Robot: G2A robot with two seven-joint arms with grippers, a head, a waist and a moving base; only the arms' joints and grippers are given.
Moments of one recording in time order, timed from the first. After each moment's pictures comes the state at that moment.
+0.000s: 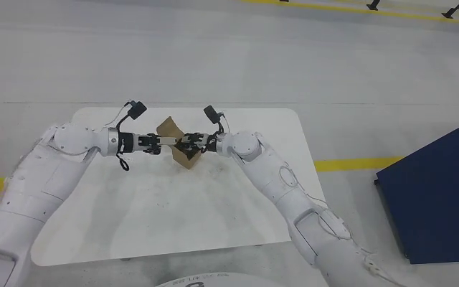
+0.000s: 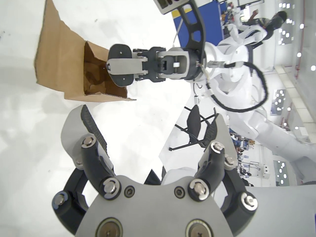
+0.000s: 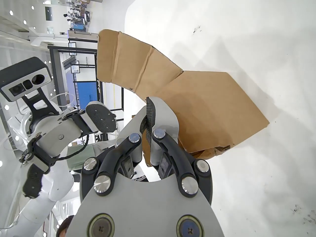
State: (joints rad) left arm 0.88 -1.16 -0.94 -1.10 -0.20 -0.29 -1.17; right arm -0.96 -1.34 0.97 -0.98 0.00 -0.02 0.73
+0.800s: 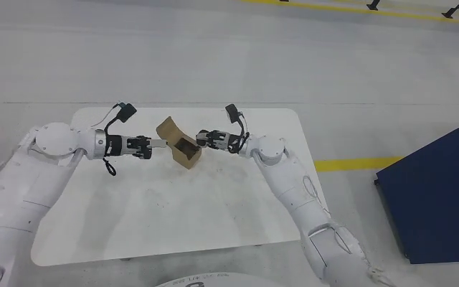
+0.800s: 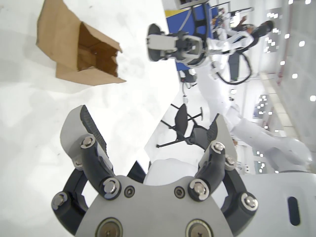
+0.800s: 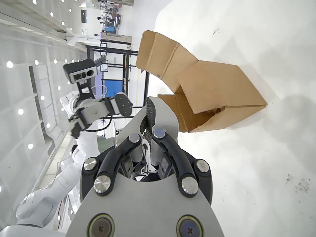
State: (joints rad) left arm 0.94 -1.10 -1.02 -1.25 -0.05 -0.17 -1.20; right arm -1.14 -1.25 1.21 -1.18 0.09 -0.11 0.90
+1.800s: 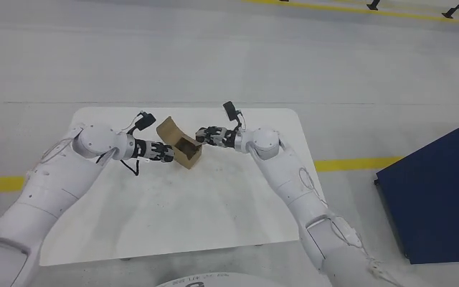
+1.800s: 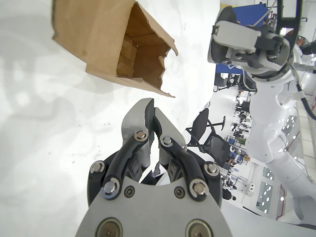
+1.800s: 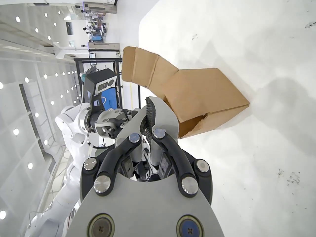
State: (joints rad) left arm 0.79 -1.22 -0.76 -1.01 -0.02 -0.04 -1.06; right arm -1.02 -1.27 1.11 -1.06 0.11 0.05 0.84
